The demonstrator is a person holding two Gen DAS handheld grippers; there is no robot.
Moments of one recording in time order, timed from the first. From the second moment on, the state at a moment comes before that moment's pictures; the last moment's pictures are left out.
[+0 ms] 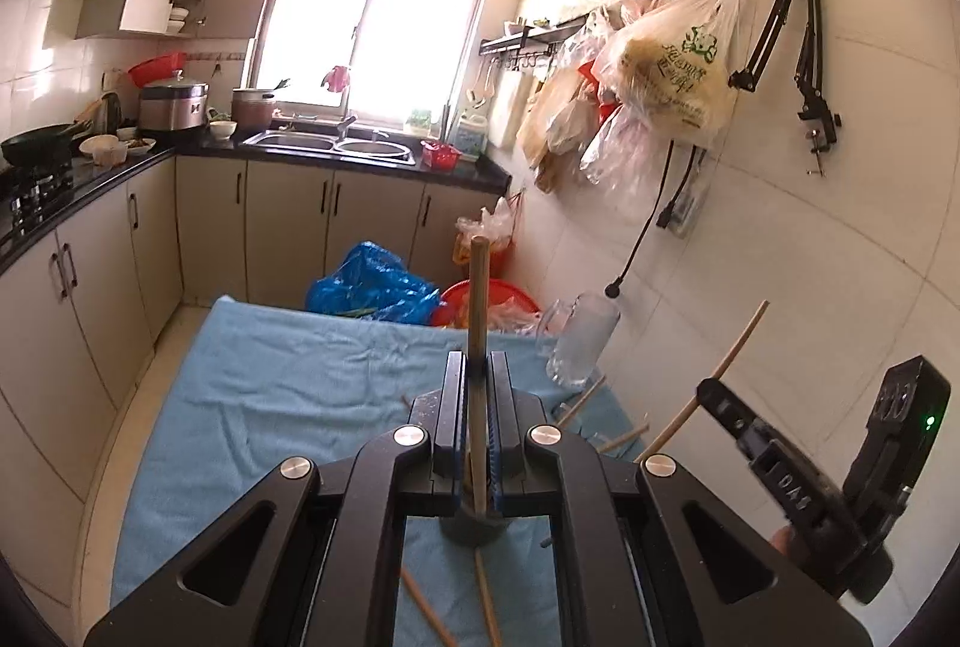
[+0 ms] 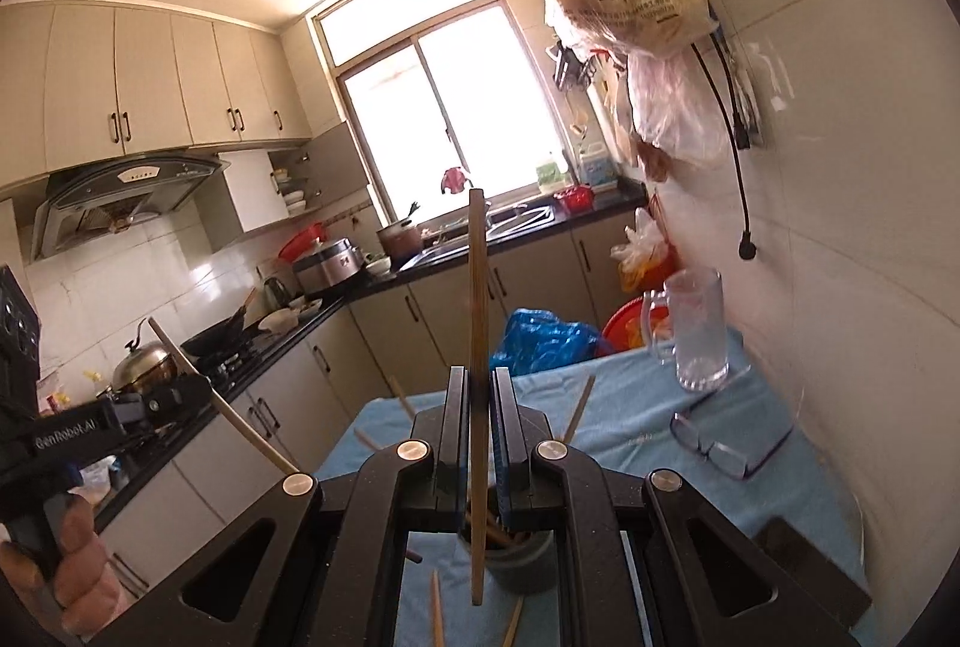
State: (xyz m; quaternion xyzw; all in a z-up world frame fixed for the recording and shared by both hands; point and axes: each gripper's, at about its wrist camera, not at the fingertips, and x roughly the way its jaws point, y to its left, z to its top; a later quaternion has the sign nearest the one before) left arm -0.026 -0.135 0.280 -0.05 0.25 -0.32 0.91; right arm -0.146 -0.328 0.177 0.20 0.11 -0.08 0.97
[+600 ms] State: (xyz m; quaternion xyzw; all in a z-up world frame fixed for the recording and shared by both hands) left arm 0.033 -0.180 0.220 -0.05 0.33 -0.31 0.89; right arm -0.080 -0.338 0.147 0.18 0.16 -0.10 0.97
